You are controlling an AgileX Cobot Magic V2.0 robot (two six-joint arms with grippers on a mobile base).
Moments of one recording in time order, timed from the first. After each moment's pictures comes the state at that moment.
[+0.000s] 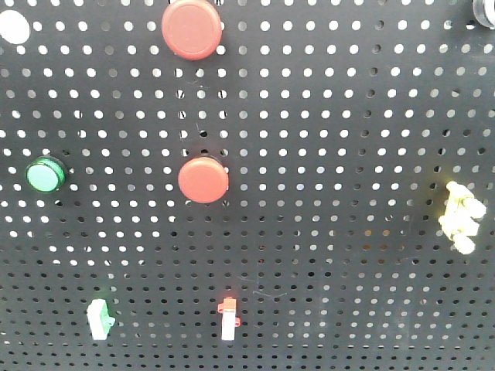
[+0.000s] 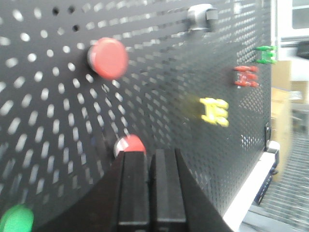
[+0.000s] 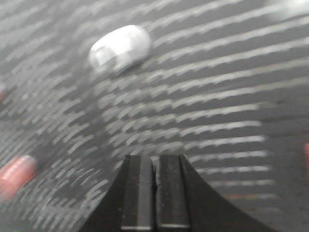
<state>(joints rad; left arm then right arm) -0.35 0.60 -1.06 -0.92 0.67 0.91 0.01 0.48 -0.98 0.75 0.59 -0.47</state>
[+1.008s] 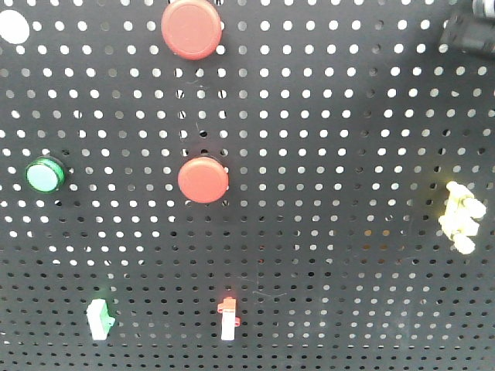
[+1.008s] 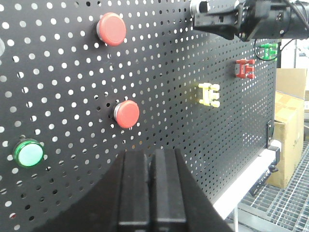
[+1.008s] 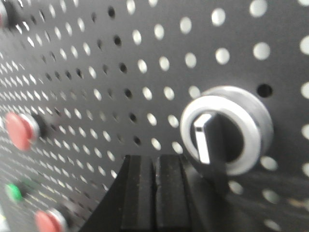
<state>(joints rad) -0.35 0.48 -0.99 -0.79 0.70 0.72 0.02 1.02 -1.30 1.24 0.66 -0.93</state>
